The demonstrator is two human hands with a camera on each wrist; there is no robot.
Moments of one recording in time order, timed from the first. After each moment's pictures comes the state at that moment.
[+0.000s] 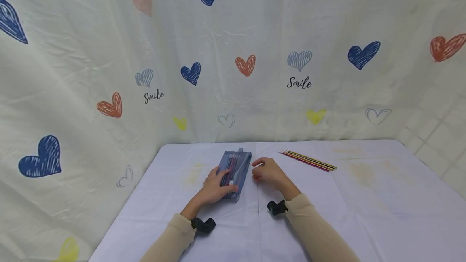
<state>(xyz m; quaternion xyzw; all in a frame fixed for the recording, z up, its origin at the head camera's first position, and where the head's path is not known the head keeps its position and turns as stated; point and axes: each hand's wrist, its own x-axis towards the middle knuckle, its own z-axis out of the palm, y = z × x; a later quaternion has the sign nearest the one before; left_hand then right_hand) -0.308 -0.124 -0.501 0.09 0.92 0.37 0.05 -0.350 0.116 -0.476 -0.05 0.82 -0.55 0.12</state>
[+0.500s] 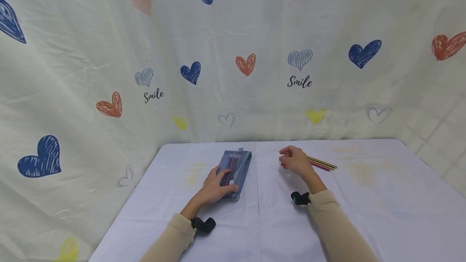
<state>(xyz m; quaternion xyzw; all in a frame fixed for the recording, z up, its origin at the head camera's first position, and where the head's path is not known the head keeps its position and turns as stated) -0.306 -0.127 -0.500 0.11 0.92 0.38 0.04 -0.364 0.197 -0.462 -0.04 0.85 -0.52 0.04</state>
